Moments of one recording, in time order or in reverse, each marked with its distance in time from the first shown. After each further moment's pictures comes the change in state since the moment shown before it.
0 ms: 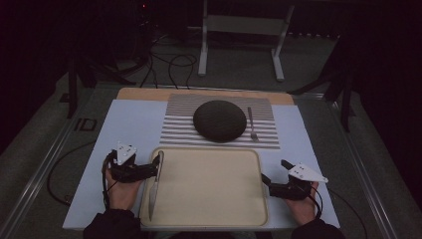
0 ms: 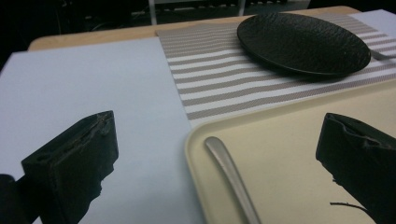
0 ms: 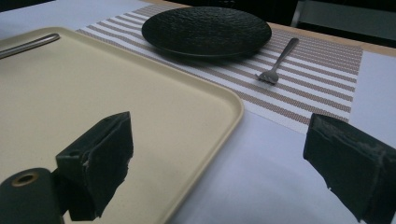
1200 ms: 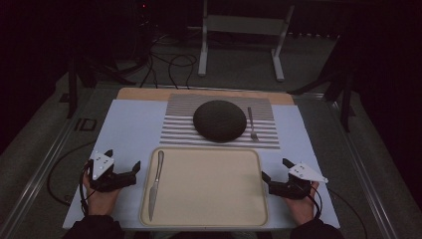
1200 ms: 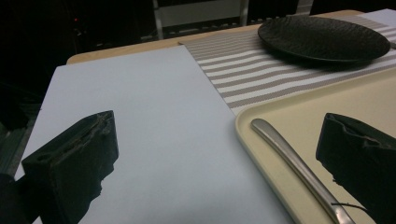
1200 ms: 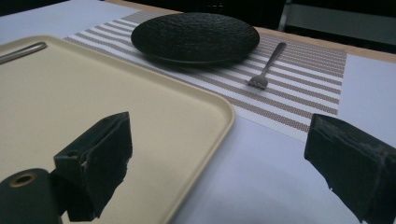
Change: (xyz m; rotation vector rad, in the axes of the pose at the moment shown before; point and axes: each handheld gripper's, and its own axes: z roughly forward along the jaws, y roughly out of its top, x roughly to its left) left arm 0.043 -0.037 -0.020 -0.099 0.010 0.038; right arm 0.002 0.004 0.000 -0.016 -0.045 0.018
